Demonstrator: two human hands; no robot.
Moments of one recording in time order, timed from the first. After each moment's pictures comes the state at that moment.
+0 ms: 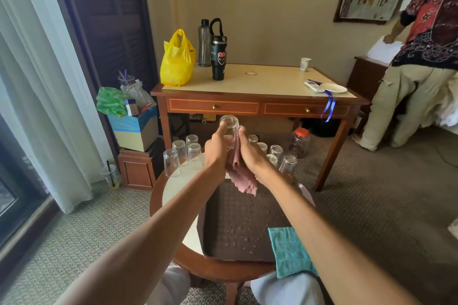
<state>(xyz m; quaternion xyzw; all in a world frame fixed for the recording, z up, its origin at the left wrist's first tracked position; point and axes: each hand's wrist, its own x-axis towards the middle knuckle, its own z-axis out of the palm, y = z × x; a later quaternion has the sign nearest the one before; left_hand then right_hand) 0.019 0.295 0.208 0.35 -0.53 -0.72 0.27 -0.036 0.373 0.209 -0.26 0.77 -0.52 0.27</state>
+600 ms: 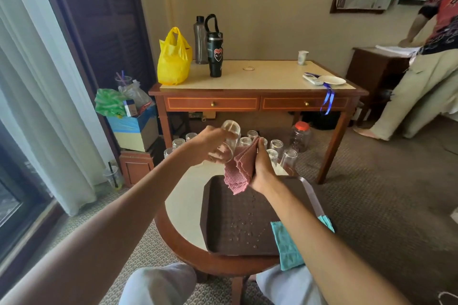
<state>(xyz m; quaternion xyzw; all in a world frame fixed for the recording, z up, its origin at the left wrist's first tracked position) 0.040 0.262 0.237 0.31 -0.74 -0.60 0.06 -0.047 0.383 0.163 -0.01 0.52 -0.75 0.40</state>
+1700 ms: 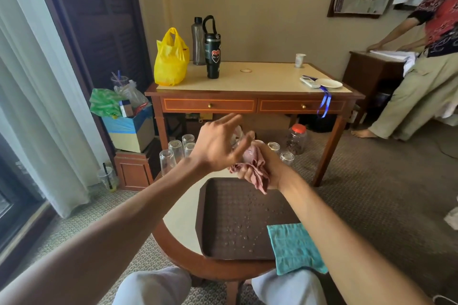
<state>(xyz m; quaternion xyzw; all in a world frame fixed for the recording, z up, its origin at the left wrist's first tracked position) 0.032 0.278 0.225 -0.03 -0.90 -0.13 0.42 -0.062 0.412 0.198 -0.13 0.45 -0.65 0.60</state>
